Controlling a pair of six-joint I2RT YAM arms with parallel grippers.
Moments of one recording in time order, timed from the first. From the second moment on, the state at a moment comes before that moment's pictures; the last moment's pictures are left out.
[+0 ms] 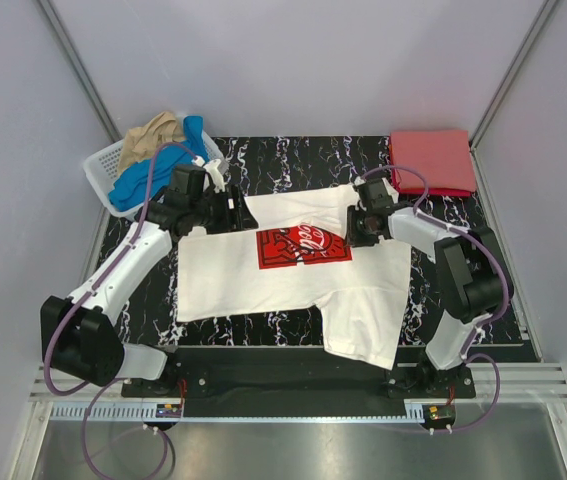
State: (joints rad) left arm -0.32 1.35 1.14 -0.53 0.37 -0.43; right arm 0.34 1.76 1.09 -0.34 -0.09 0.36
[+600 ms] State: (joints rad) left arm -0.31 1.35 1.14 -0.53 0.37 -0.42; right arm 0.34 1.88 1.20 -0.37 -0.03 0.24
